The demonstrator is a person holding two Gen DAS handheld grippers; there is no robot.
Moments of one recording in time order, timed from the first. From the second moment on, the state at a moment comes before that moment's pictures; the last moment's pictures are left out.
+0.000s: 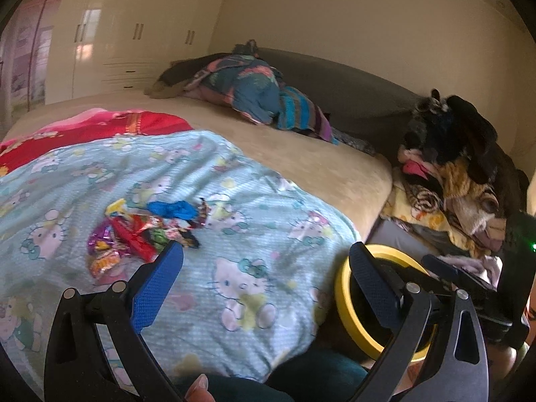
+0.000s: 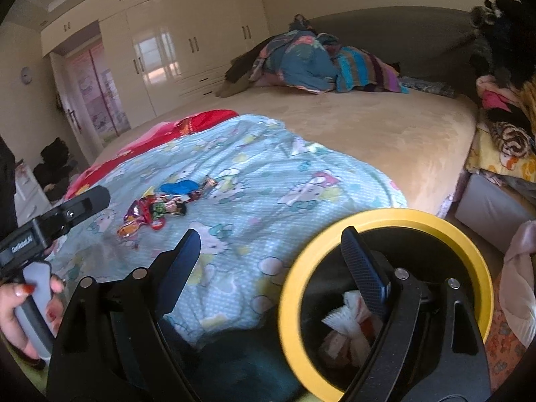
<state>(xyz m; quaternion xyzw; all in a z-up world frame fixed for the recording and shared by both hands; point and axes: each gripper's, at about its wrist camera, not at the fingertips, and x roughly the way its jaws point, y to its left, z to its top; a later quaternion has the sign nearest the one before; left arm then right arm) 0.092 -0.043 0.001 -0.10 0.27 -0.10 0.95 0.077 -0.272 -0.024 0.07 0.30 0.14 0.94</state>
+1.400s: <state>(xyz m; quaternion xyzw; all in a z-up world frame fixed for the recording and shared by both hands) 0.130 0.134 -0.057 -0.18 0.31 0.07 0.93 0.196 -0.106 -0.059 0.02 0.36 0.22 0.91</state>
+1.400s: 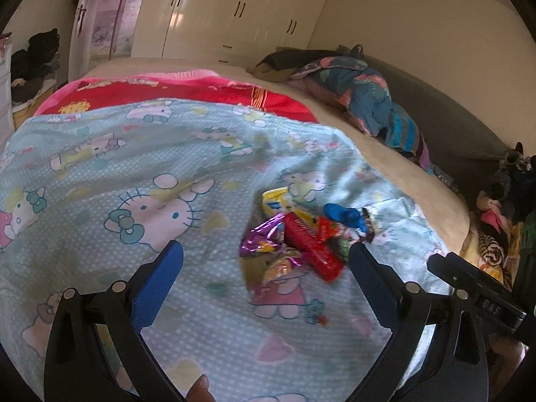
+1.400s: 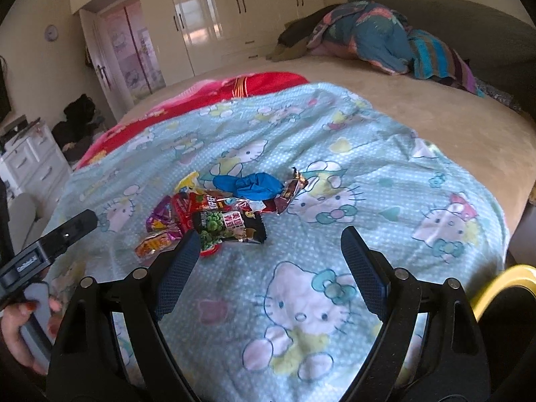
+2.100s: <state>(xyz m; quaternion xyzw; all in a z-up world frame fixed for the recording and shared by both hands) 0.206 0.158 -0.118 -0.24 0.40 0.02 0.89 0.260 -0.059 -0.123 0.03 0.45 0.26 0.85</state>
